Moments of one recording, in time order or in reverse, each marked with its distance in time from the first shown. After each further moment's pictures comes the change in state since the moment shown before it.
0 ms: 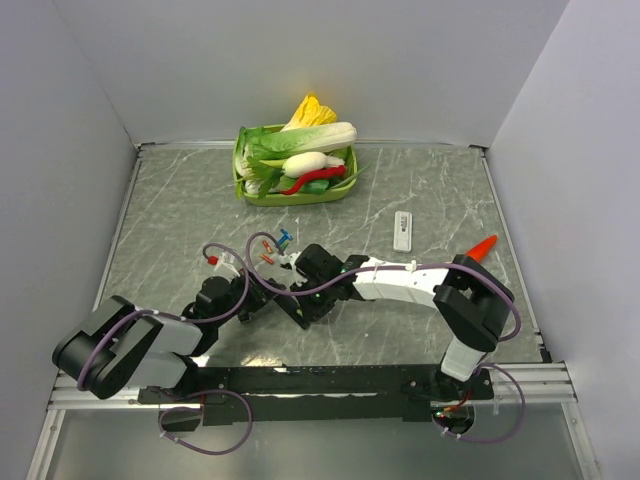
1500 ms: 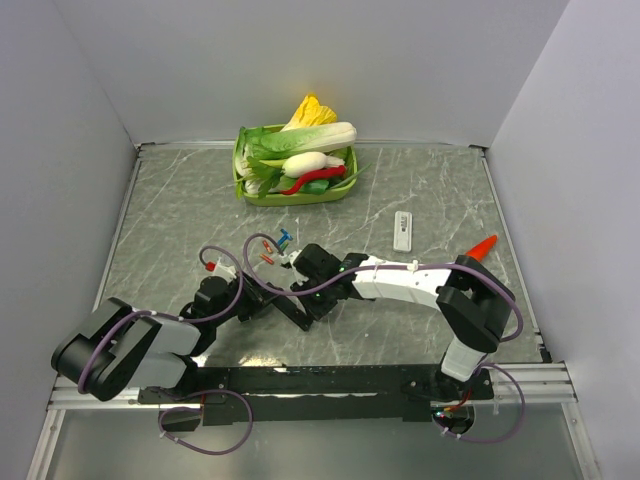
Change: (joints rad) left arm 0.044 -0.008 -0.009 -0.067 0.060 -0.143; right arm 0.010 -0.009 0.035 -0.084 0.093 -0.021
